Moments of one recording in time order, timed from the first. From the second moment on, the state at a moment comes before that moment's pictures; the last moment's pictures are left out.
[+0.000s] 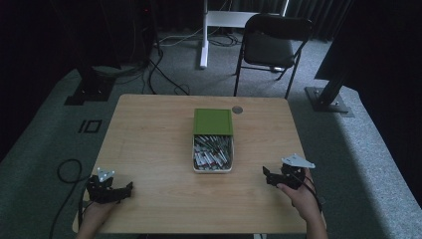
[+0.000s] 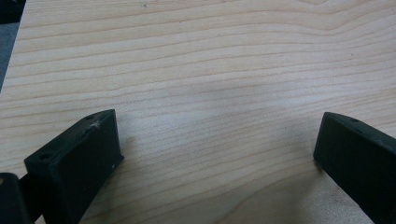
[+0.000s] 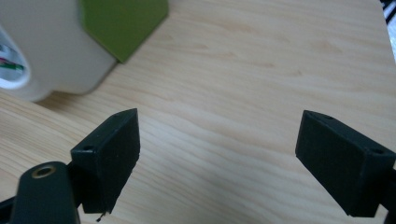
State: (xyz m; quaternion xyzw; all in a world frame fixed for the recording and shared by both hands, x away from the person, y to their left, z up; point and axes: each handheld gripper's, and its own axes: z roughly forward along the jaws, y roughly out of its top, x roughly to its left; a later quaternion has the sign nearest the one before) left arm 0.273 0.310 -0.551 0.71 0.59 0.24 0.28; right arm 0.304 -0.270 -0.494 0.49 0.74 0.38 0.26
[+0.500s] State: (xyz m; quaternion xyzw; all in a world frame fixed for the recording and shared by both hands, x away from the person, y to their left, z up) left arm 0.273 0.310 -0.551 0.71 0.59 0.24 0.28; right arm 0.312 -0.234 -0.462 0.44 0.76 0.41 0.26
